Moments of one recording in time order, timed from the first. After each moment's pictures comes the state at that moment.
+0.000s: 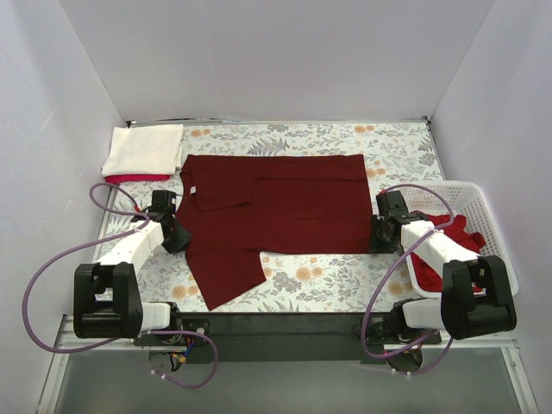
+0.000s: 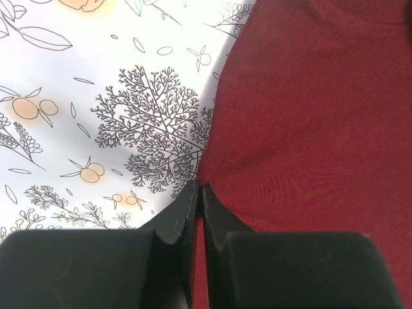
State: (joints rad) left arm -0.01 1.31 0.68 -0.57 -0.13 -0.74; right arm 0.20 1.30 0.63 -0.52 0.06 0.31
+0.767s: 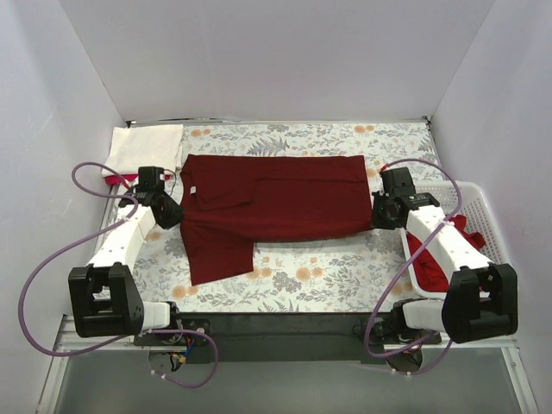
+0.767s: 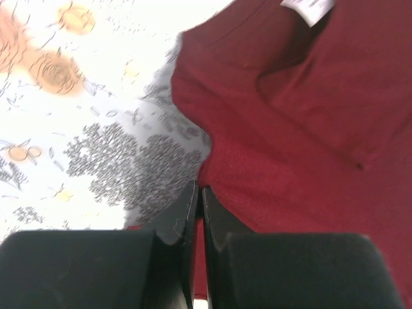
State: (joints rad) left arm 0.04 1.31 0.90 -0.63 -0.09 -0.74; right arm 0.20 1.26 0.86 -0.64 0.06 0.26
